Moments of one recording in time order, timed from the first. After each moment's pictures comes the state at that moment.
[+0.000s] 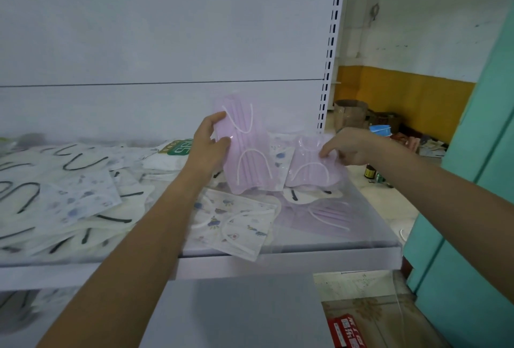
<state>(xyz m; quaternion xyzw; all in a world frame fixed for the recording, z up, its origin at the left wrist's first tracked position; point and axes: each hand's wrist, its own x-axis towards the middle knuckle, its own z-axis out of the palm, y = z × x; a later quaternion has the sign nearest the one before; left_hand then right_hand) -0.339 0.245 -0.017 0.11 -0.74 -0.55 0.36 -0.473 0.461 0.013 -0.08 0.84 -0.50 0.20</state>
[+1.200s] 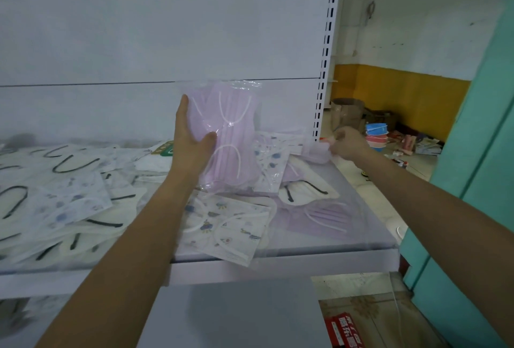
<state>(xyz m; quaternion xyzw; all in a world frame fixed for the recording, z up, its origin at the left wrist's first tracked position) -0.330 0.240 -0.014 0.10 -0.73 -0.50 0.45 -0.536 0.464 -0.029 -0.11 0.89 -0.44 0.02</state>
